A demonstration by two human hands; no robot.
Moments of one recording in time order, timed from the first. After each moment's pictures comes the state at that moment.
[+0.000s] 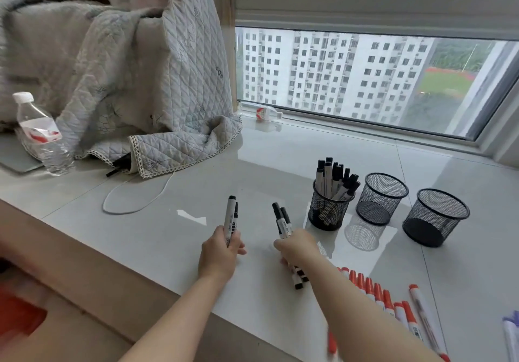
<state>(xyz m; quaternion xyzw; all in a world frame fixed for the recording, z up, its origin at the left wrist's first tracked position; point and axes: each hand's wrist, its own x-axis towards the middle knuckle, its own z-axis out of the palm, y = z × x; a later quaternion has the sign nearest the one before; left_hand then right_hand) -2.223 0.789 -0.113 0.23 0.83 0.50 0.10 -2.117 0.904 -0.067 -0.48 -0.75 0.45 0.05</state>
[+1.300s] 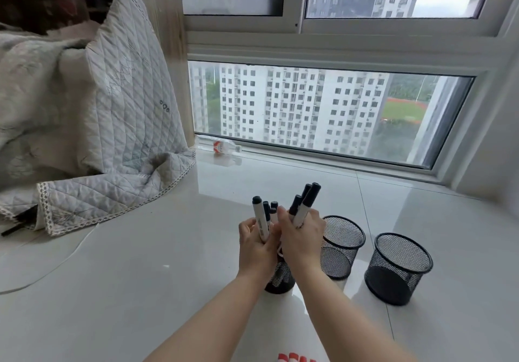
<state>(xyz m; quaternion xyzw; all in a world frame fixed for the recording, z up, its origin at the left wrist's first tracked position) -2.162 0.989 -0.056 0.33 0.65 0.66 0.19 -2.106 1.043 -0.029 -0.39 -0.69 0.39 0.47</state>
